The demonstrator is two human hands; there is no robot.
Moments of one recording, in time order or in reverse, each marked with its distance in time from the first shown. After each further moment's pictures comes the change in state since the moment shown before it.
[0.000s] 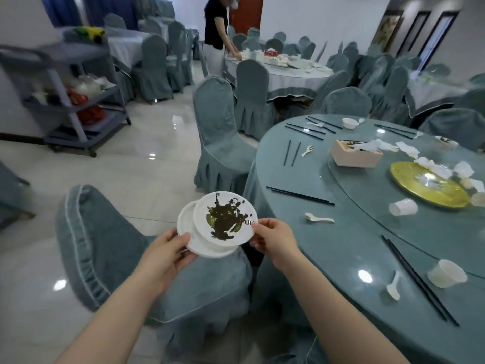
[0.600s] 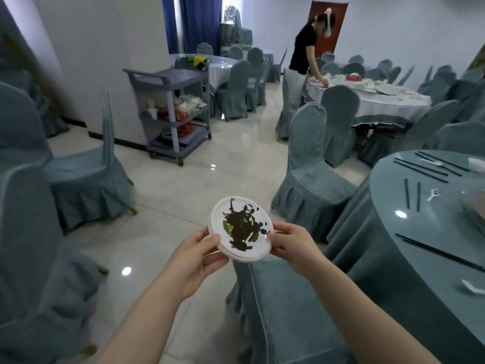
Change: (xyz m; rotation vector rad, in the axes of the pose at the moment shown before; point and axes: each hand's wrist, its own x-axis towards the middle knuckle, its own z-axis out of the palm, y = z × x) left_hand 0.024 0.153 -0.282 -0.124 -0.004 0.090; right_hand 0.000 -0.035 0.351 -0.059 -0.358 -0.001
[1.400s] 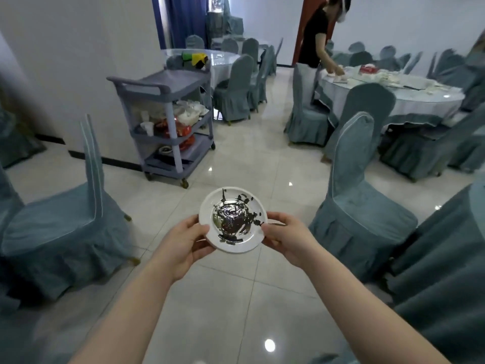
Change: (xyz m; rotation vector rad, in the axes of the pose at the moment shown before) left_hand 0.409 0.266 -0.194 0.151 0.026 0.017; right_hand 0.422 -0.129 0.224 0.174 0.005 -0.010
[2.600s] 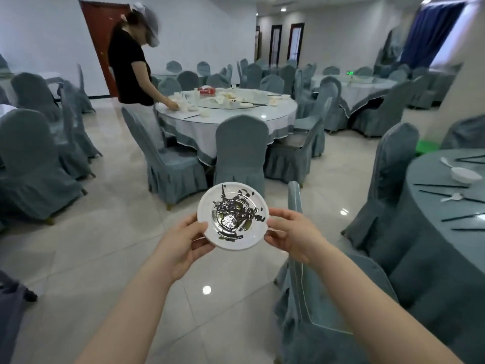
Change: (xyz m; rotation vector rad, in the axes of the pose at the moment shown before) left_hand 0.849 0.244 0.422 0.235 -0.690 -0.138; right_hand 0.657 -0.384 -0.287 0.274 0.623 -0.231
